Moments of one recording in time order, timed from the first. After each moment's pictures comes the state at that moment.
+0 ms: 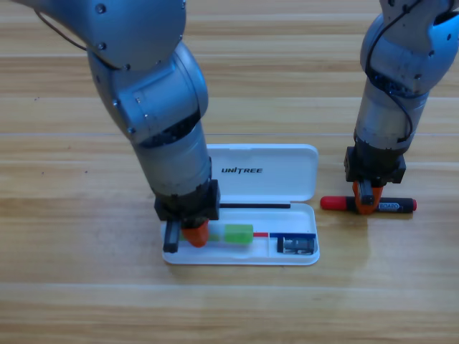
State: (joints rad) arm 0 -0.93 2.05 -1.44 0.77 0.10 0.64; arm 1 0.68 2.23 -1.66 0.96 -0.04 -0.86
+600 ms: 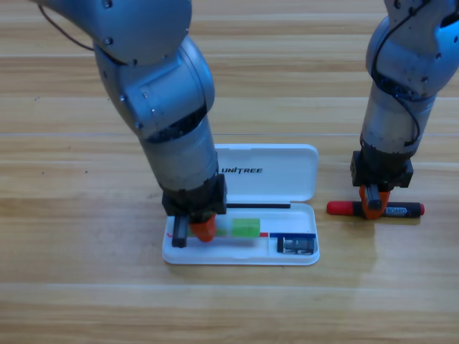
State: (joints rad) arm 0 -0.93 2.06 -1.47 0.77 0.10 0.63; arm 1 0.68 2.21 -1.62 0.96 -0.04 -0.86
